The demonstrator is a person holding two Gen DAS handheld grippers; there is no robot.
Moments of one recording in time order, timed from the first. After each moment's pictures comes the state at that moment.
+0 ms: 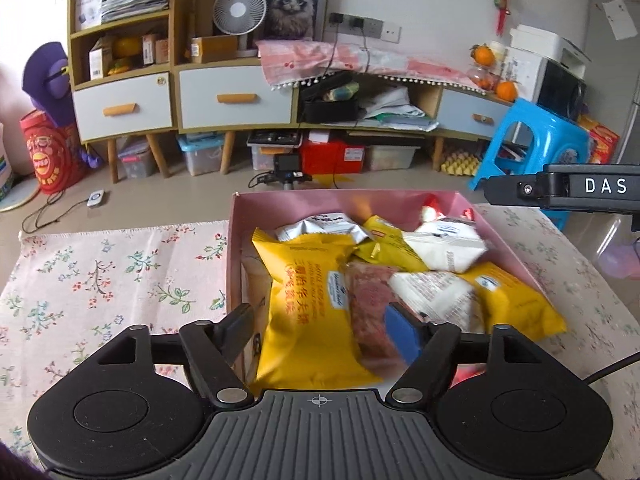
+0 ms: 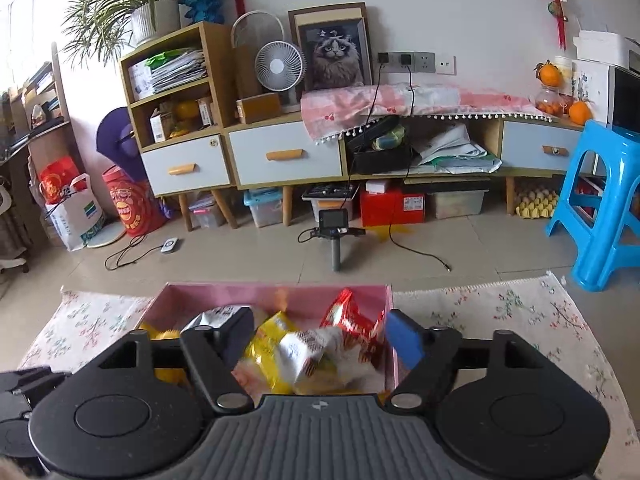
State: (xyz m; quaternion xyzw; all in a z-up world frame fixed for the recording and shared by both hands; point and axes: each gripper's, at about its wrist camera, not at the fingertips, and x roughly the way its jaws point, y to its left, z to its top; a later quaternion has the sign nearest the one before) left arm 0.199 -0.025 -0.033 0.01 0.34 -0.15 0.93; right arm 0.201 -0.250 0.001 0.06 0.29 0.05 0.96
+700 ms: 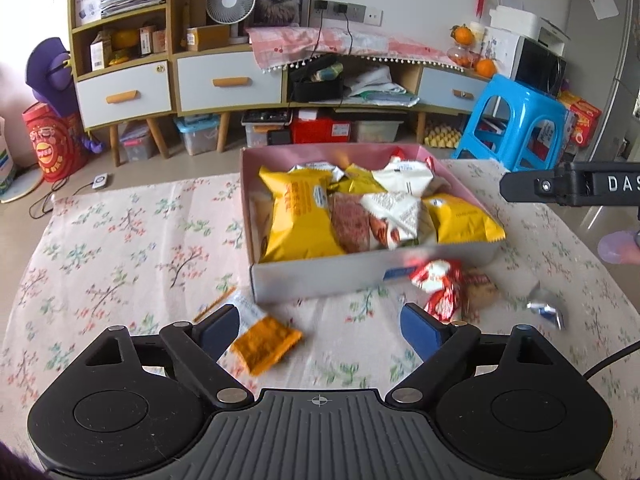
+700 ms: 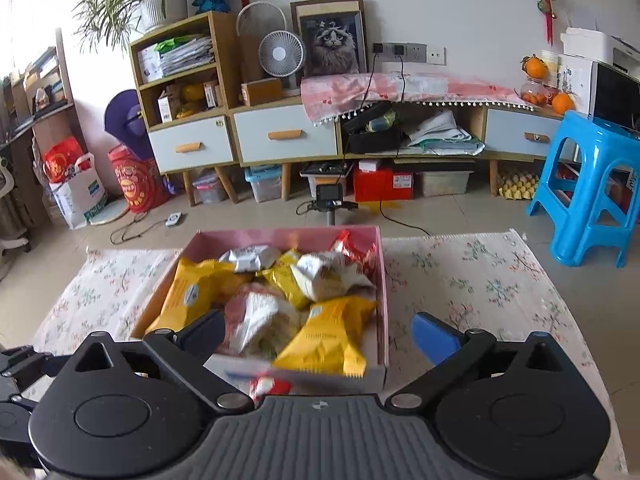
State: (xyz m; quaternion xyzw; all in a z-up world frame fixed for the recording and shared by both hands) left arm 0.116 -0.002 -0.024 0.03 0.36 -0.17 0.92; right arm 0.118 -0.239 0.009 0.04 0.31 0.04 0.95
